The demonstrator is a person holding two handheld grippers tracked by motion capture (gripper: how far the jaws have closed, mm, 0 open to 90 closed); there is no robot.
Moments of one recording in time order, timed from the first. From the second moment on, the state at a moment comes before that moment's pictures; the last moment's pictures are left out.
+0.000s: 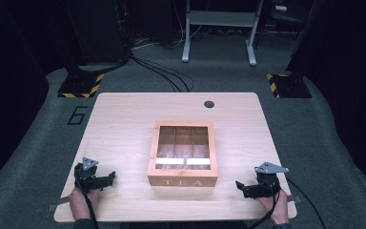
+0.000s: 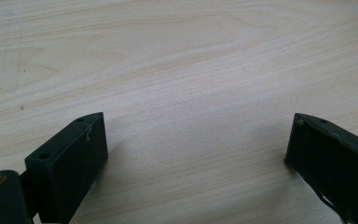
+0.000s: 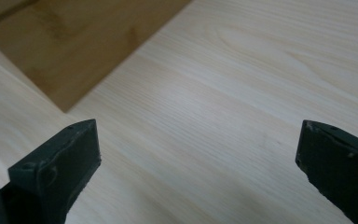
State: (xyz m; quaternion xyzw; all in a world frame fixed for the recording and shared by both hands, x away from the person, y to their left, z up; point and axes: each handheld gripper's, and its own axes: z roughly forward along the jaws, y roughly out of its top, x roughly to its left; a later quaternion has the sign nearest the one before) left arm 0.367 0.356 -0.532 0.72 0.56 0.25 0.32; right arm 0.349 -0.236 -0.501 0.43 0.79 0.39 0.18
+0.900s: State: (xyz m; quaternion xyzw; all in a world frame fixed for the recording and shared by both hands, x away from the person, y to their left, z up) left arm 0.367 0.356 -0.532 0.72 0.56 0.25 0.32; right arm 0.350 -0.148 -0.485 0.33 0.82 0.44 0.16
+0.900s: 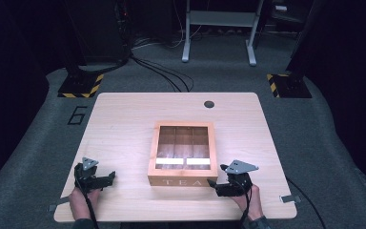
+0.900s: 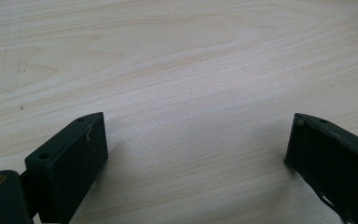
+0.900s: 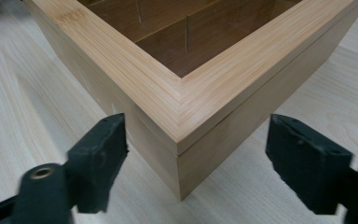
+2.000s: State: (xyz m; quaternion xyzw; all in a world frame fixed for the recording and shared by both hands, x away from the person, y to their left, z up) left arm 0.367 0.356 -0.532 0.72 0.56 0.25 0.32; right arm 0.341 -0.155 -0.484 0.31 0.81 0.47 0.16
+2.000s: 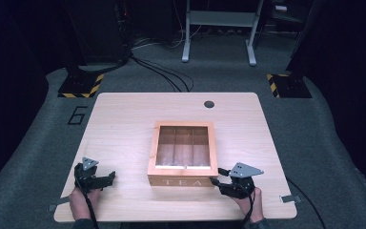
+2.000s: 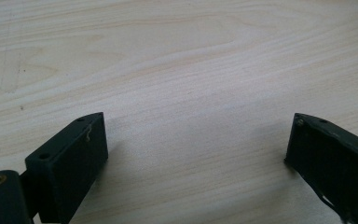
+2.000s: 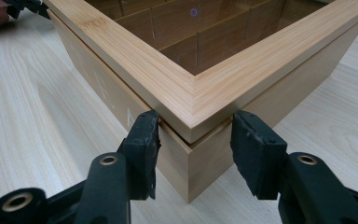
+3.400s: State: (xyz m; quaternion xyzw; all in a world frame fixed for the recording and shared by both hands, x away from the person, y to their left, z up) left arm 0.367 0.356 -0.532 0.72 0.56 0.25 0.32; right arm 0.350 -0.148 -0.463 0.30 0.79 0.47 0.25
